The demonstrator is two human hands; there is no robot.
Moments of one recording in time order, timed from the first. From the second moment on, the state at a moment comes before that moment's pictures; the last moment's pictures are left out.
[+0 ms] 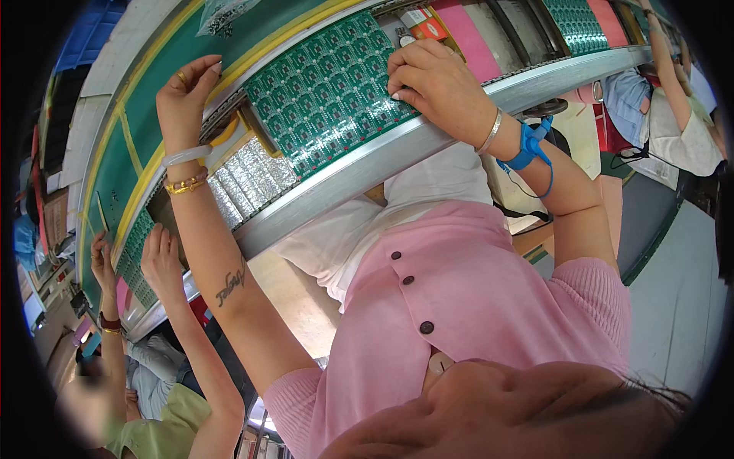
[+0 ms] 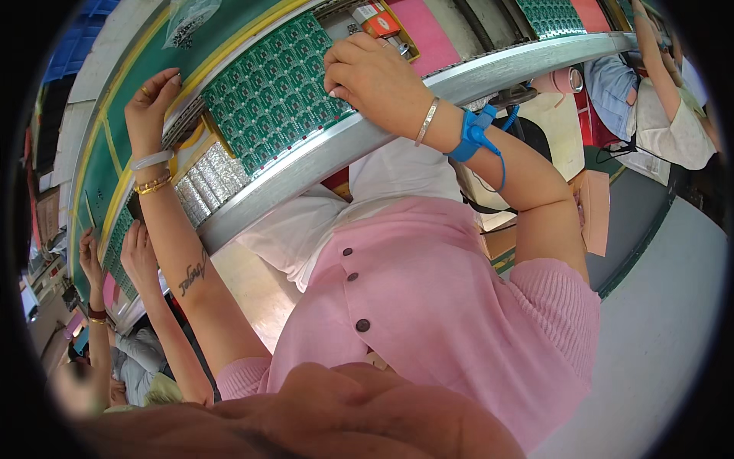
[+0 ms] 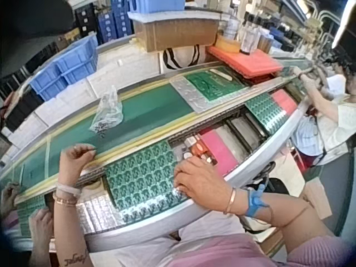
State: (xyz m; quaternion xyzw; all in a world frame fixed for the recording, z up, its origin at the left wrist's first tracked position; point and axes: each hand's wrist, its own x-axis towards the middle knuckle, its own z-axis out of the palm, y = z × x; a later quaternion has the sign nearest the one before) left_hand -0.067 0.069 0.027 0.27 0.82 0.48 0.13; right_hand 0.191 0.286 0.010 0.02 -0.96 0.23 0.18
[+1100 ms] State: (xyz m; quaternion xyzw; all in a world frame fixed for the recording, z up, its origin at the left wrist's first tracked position) left_hand 0.061 0.053 0.042 0.43 0.82 0.35 0.15; right_hand -0.013 0.247 0.006 0.09 -0.92 0.26 0.28
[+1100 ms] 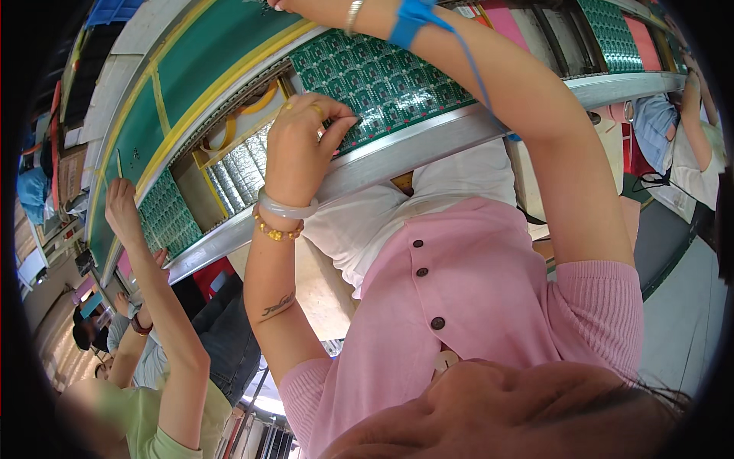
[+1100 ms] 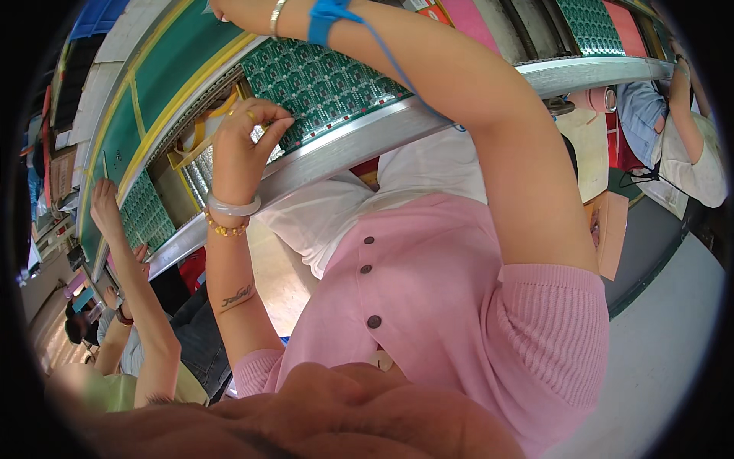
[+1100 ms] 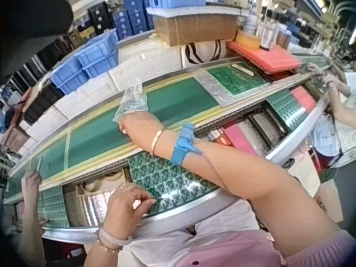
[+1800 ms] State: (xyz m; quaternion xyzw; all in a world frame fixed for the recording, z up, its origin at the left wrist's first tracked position) left_hand 0.071 0.081 0.041 0.55 0.82 0.15 0.04; right_hand 0.099 0.298 0.025 0.05 -0.89 0.39 0.25
